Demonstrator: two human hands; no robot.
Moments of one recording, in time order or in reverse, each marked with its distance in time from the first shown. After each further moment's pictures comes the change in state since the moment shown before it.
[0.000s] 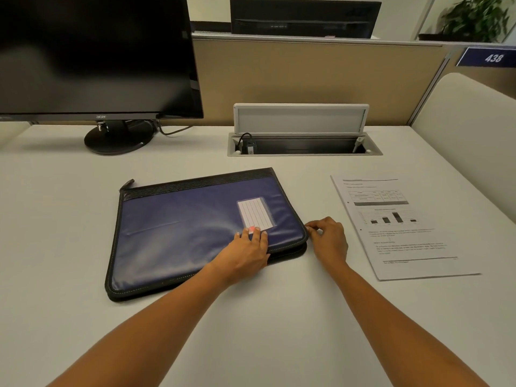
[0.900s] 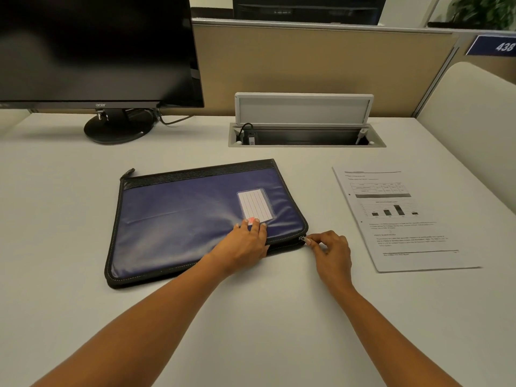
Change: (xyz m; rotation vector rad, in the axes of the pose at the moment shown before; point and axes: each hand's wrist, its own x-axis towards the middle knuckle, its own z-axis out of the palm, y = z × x) left_hand 0.000 0.000 0.002 -0.042 0.021 -0.022; right_hand -0.052 0.011 -0.011 0.134 -0.008 -0.024
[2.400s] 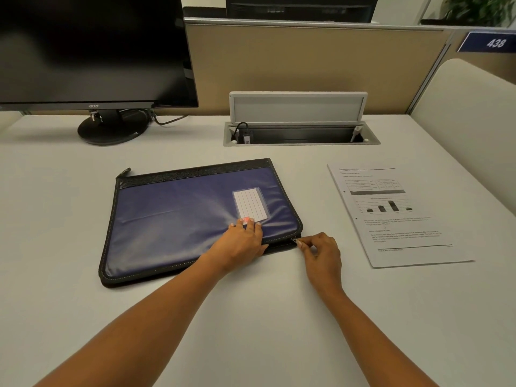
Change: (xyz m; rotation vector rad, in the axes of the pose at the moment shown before) left_hand 0.003 0.003 -0.001 0.042 0.017 -0.019; right_hand -0.015 -0.005 0.005 -0.003 0.013 -0.053
